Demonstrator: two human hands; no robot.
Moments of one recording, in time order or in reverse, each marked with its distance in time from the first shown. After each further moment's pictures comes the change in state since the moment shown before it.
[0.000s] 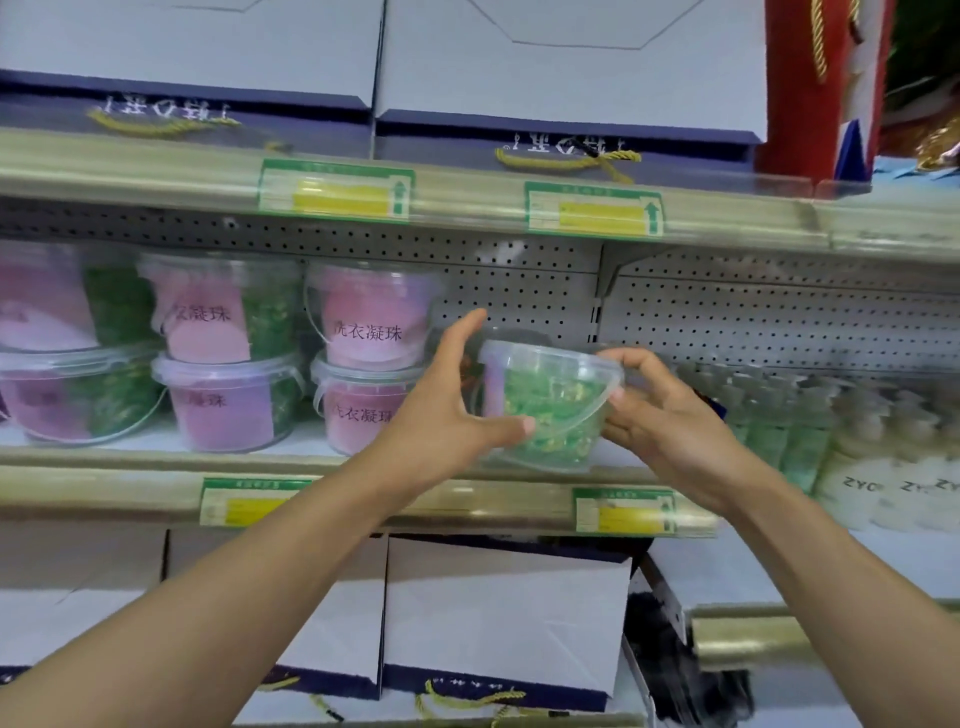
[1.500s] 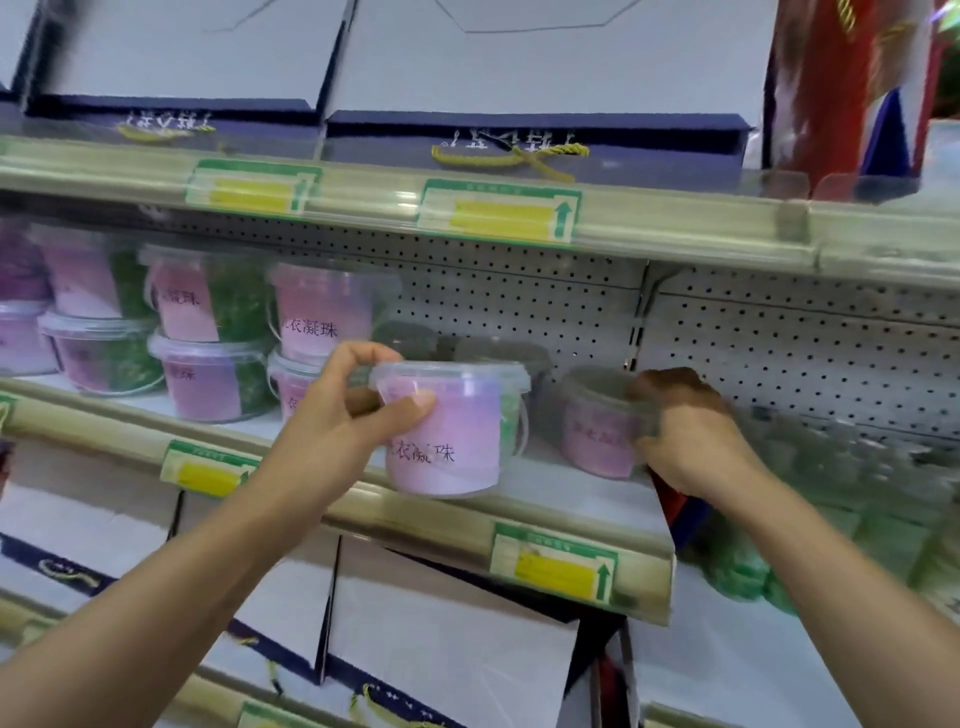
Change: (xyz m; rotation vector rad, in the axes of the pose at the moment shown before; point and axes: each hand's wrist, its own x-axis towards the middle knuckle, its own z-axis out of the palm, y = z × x) left_hand -0.011 0.023 0.048 -0.048 0.487 -0.140; right_hand 0.069 0.023 -0.104 -1.244 0.060 -0.073
